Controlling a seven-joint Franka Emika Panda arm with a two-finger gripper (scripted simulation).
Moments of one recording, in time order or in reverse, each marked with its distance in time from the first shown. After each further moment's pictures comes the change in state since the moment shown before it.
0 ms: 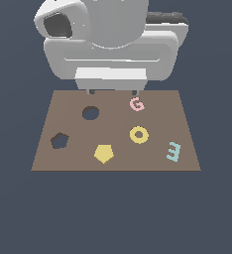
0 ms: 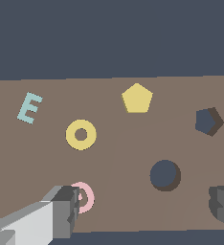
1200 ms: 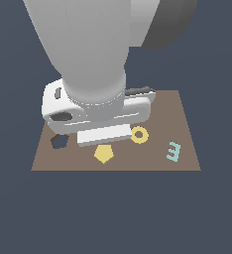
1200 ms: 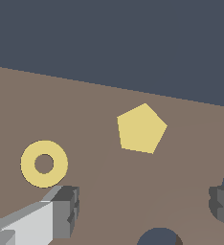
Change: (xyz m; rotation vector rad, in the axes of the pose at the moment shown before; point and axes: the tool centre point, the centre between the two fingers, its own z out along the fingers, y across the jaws) arm 0.051 0.022 0.087 0.003 -0.020 -0.195
